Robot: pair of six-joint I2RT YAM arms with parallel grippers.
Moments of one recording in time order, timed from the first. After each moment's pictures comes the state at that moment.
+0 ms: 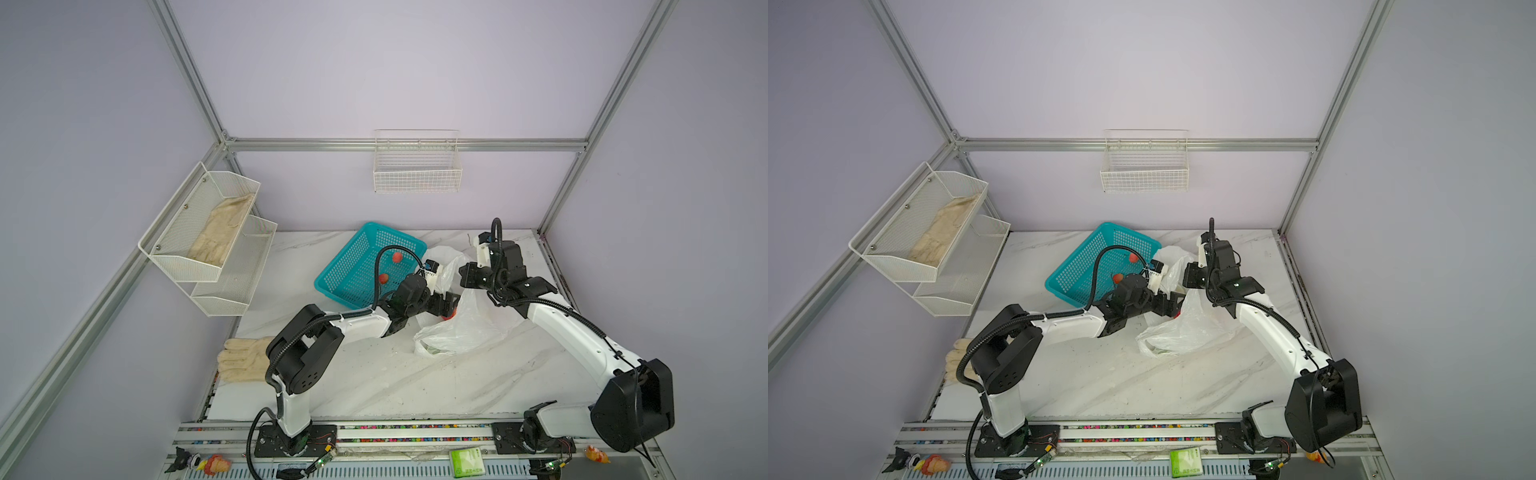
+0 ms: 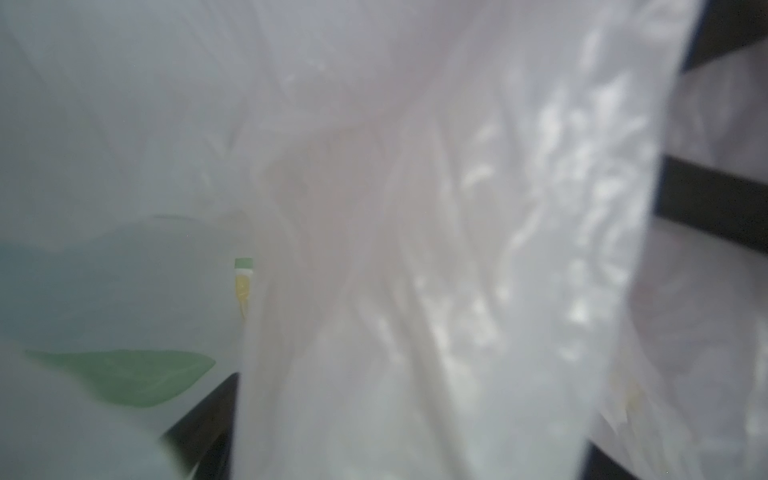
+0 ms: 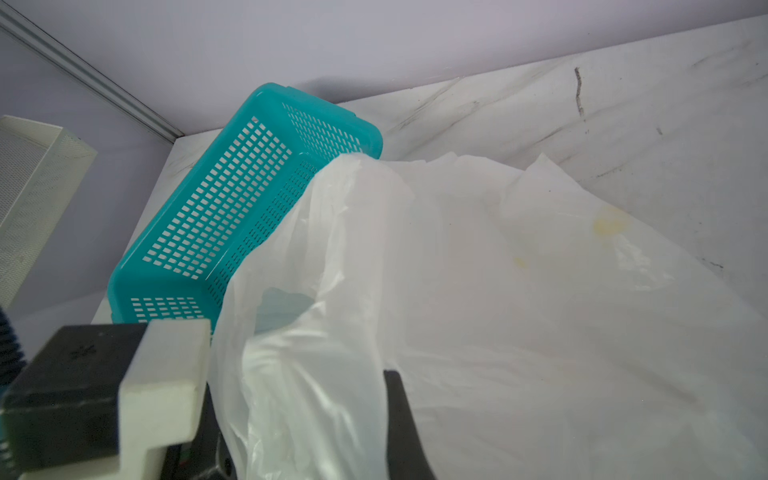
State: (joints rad) left arm -0.79 1.85 1.14 0.28 0.14 -0.38; right arm 0.36 1.36 1.11 -0.36 -0.11 0.39
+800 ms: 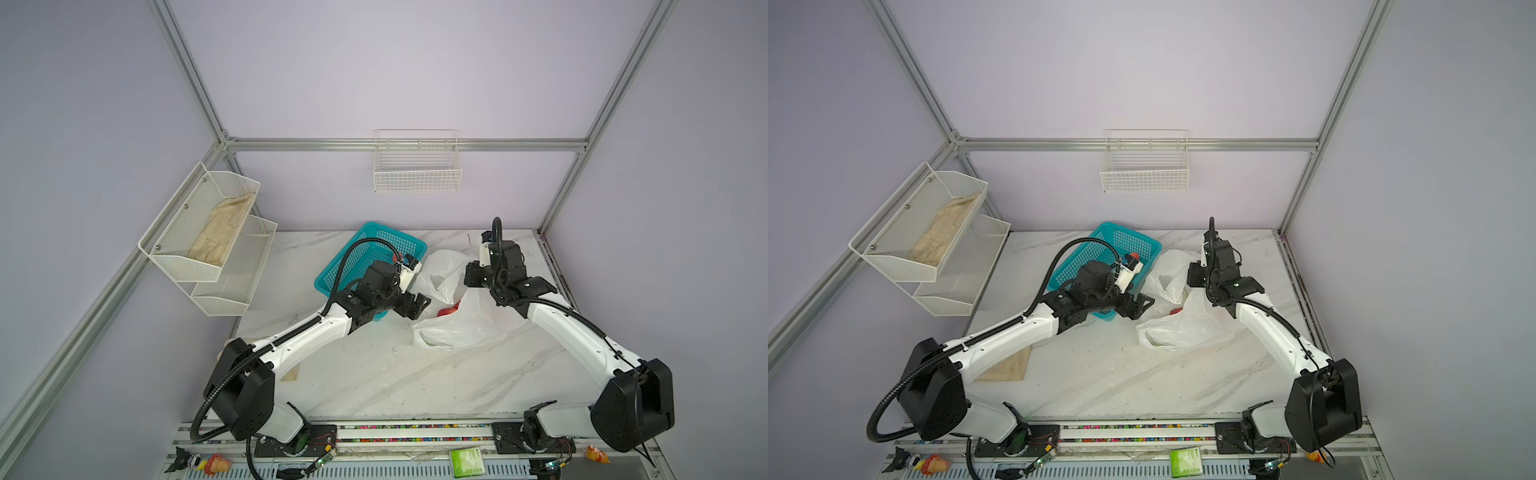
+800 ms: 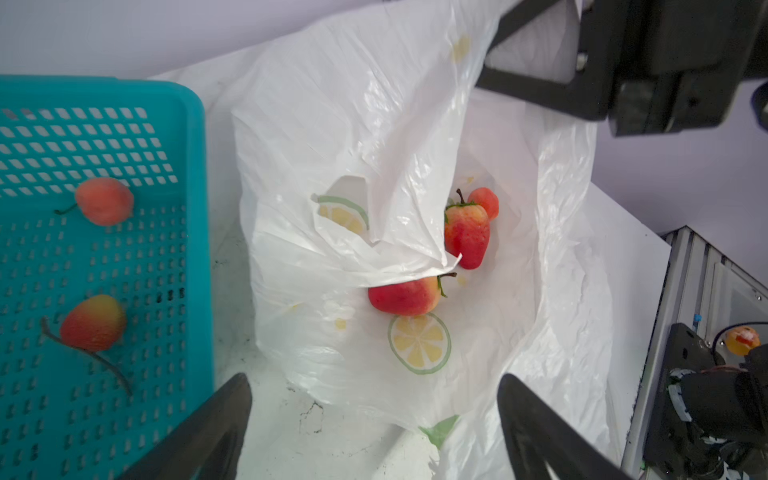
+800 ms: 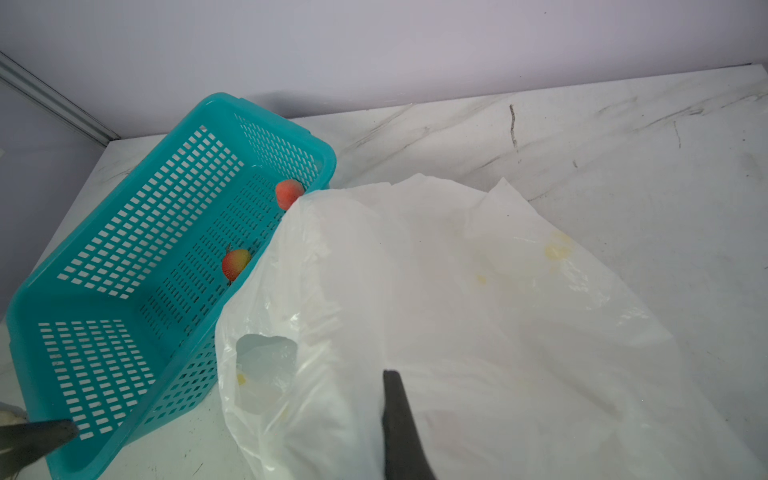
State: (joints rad) left arm -0.65 1.45 1.11 -0.21 0.20 -0.12; right arm 0.36 1.36 1.11 -0.36 0.02 0.32
